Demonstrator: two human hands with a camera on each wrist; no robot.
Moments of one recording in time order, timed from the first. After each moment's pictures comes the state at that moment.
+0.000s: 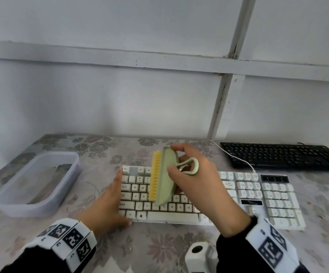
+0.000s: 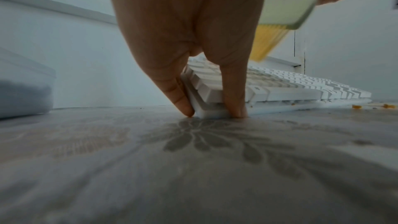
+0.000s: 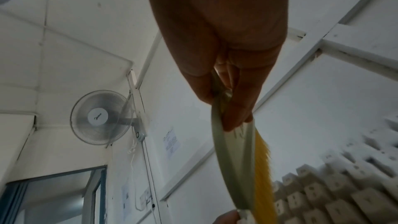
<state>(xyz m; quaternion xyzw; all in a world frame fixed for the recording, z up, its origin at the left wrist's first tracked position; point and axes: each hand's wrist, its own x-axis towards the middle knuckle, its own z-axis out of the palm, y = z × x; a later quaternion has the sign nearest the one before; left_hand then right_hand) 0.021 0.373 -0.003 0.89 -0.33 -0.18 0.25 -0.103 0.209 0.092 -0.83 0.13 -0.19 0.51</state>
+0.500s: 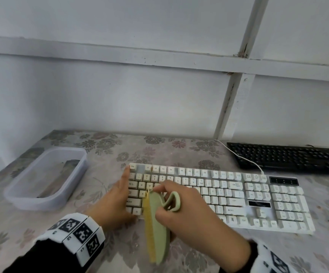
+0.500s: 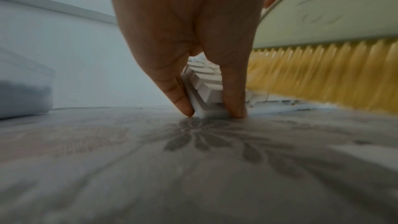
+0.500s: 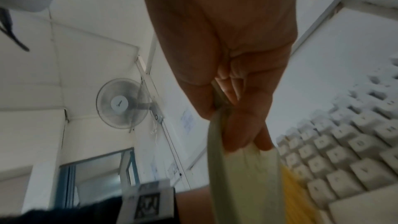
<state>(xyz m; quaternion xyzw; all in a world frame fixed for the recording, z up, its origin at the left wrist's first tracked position) 0.031 0.376 -0.017 0.87 -0.38 -0.15 0.26 -0.118 0.239 0.070 -0.87 0.08 -0.02 0.49</state>
